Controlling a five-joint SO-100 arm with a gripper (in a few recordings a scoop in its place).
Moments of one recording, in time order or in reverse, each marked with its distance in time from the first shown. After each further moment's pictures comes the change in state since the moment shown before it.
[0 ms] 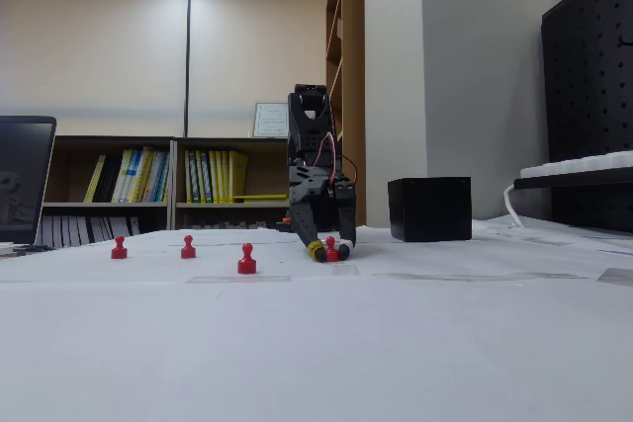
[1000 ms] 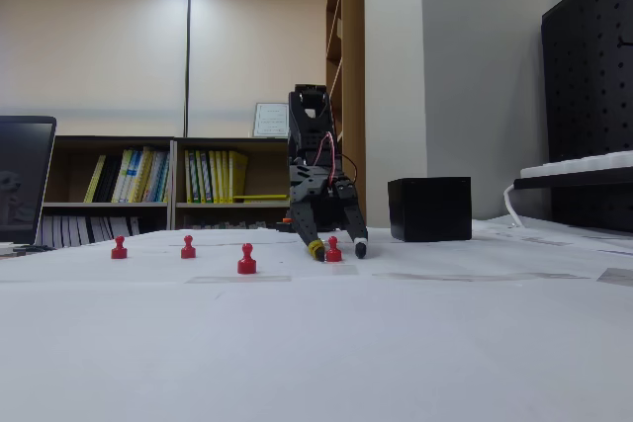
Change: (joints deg) arm -0.5 2.8 -6.0 -15.6 2.5
